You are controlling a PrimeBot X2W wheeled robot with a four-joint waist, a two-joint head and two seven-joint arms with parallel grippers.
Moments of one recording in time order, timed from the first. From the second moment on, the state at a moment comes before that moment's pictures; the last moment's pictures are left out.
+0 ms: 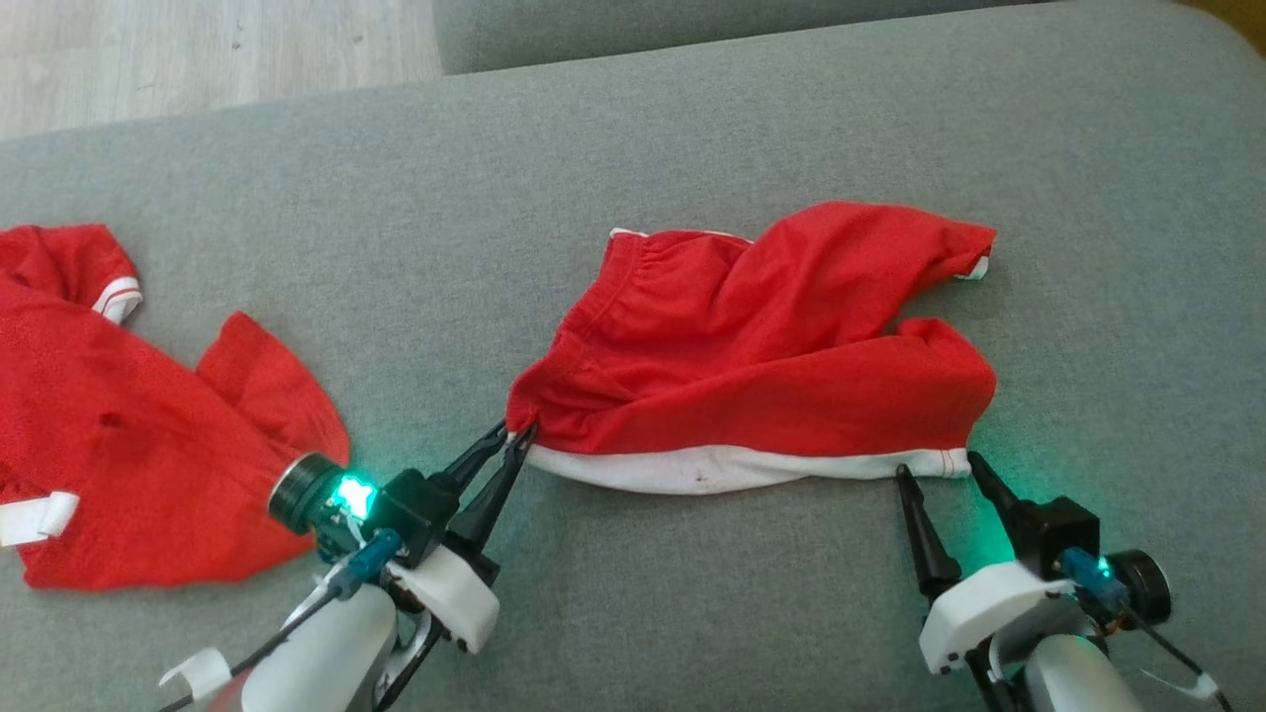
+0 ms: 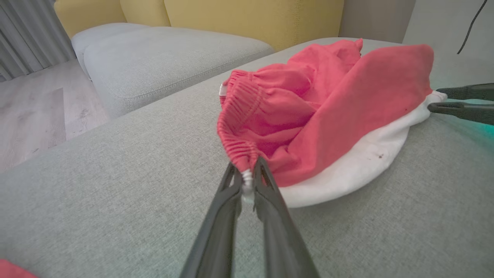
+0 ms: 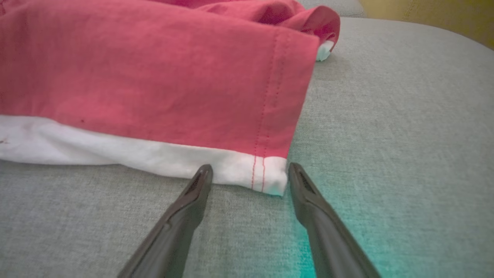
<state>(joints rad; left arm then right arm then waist) -0.40 0.30 -0.74 0.52 -0.30 -0.08 -0.25 -0.13 -0.05 0.06 0.57 -0.02 0.13 -0.21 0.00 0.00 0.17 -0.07</state>
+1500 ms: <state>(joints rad) -0.51 0.36 -0.60 0.27 -0.40 0.06 -0.23 -0.24 -0.09 0.09 0.05 -0.02 0.13 -0.24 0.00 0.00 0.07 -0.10</state>
